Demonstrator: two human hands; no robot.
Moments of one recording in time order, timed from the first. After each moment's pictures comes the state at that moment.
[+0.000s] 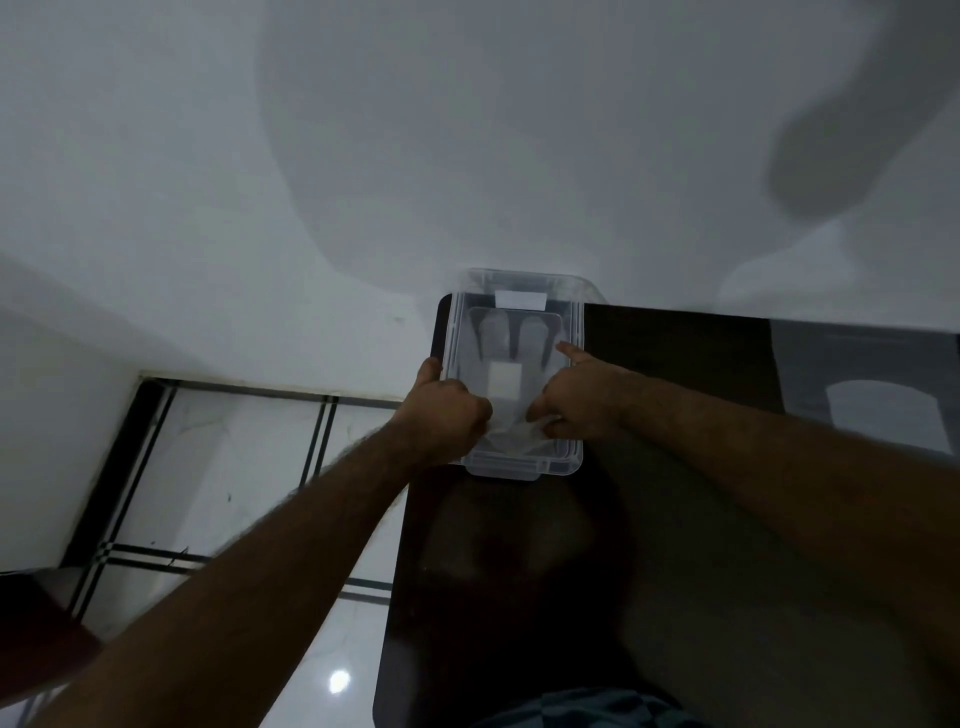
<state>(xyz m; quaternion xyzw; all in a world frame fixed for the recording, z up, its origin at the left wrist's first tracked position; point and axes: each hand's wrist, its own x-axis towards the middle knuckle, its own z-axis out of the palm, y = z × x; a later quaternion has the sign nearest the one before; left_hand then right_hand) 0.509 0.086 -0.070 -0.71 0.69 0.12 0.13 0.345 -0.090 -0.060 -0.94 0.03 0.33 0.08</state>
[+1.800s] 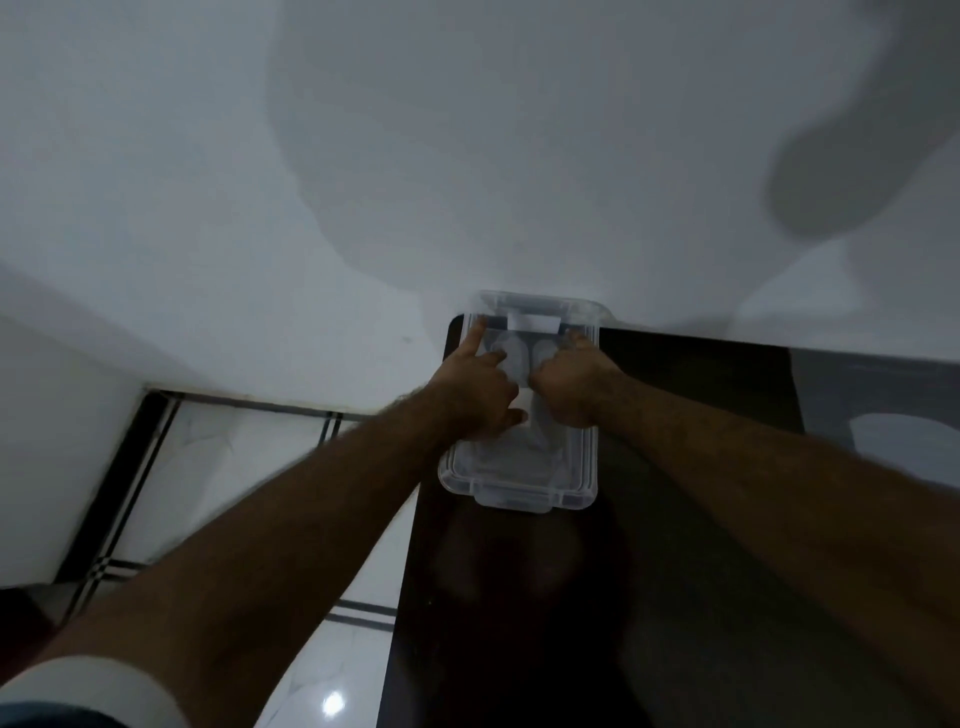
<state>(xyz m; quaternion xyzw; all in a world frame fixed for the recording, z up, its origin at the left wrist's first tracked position) 0.528 0.020 -0.058 -0.61 0.74 0.09 0.27 0.397 -0.097 -0.056 -0.94 0.13 0.30 -0.04</state>
